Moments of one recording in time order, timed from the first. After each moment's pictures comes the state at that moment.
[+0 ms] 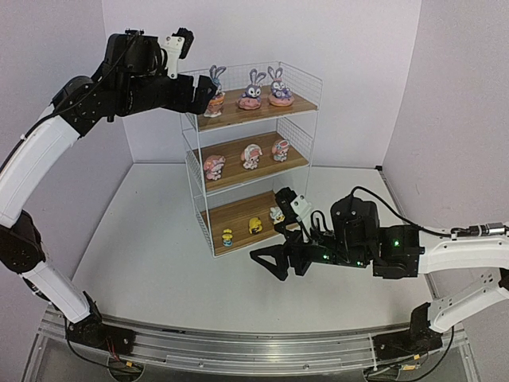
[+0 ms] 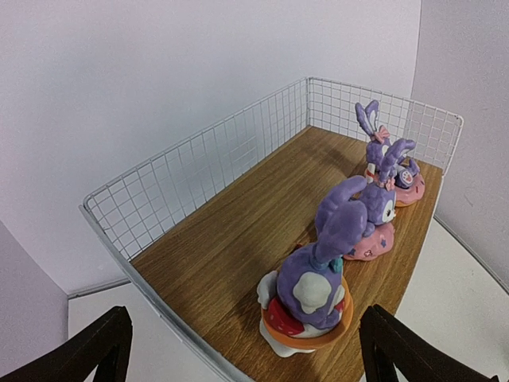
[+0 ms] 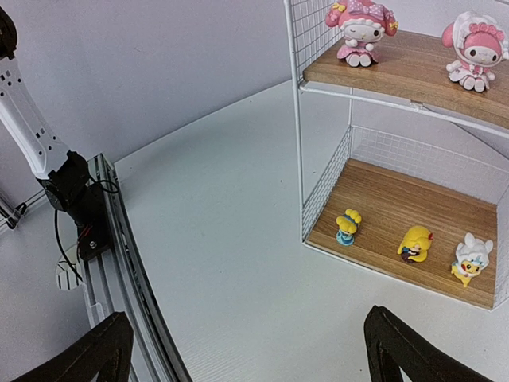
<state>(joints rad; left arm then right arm) -0.86 1.55 2.04 -0.74 -0.43 -0.04 1.19 1.24 0.85 0.04 0.08 0.22</state>
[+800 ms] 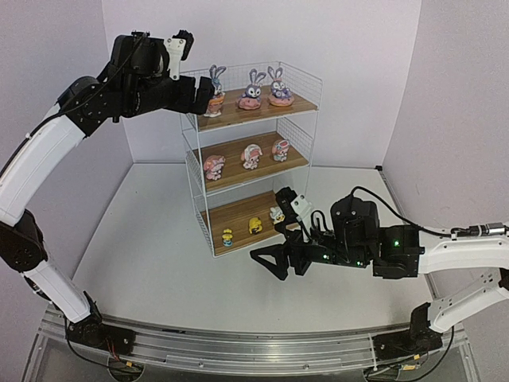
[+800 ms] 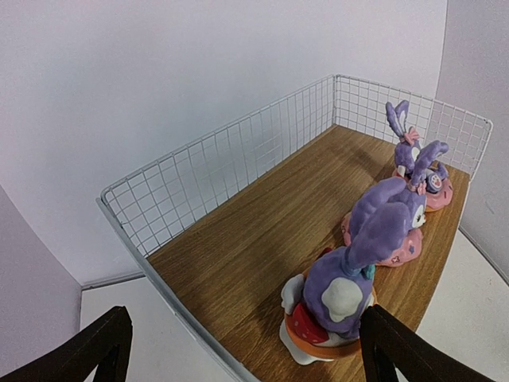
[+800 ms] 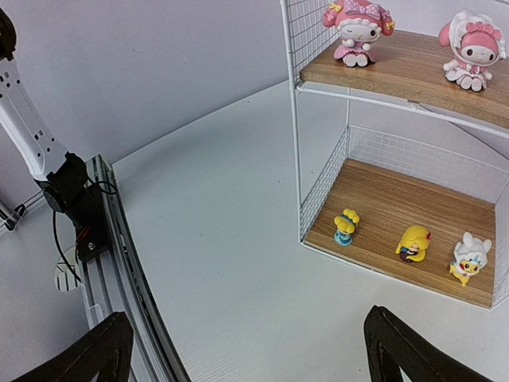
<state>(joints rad) -0.86 1.57 2.04 -0.74 -0.51 -0.06 1.19 1.24 0.85 0.04 0.09 0.23</state>
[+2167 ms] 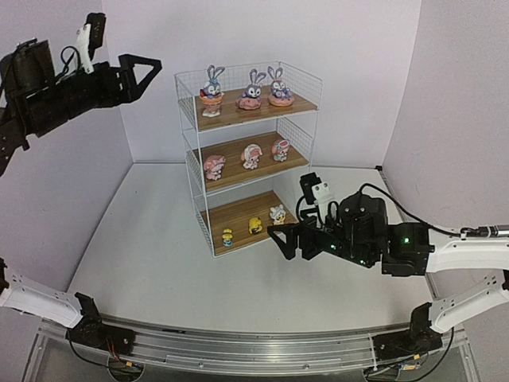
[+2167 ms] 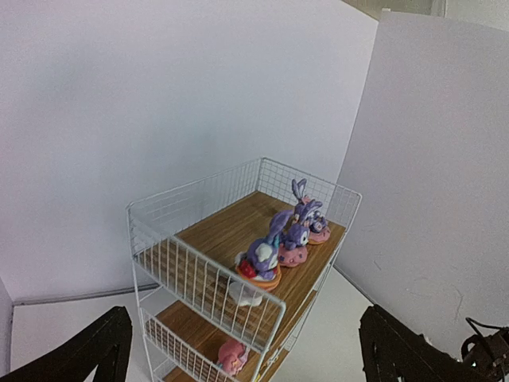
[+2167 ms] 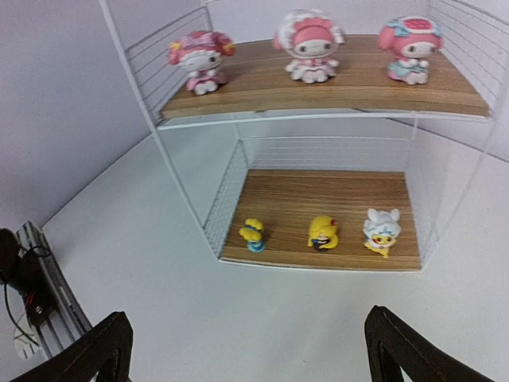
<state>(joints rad) -0.86 1.20 1.84 -0.63 -0.25 -0.17 1.18 1.20 0.85 -0.02 0.35 0.34</state>
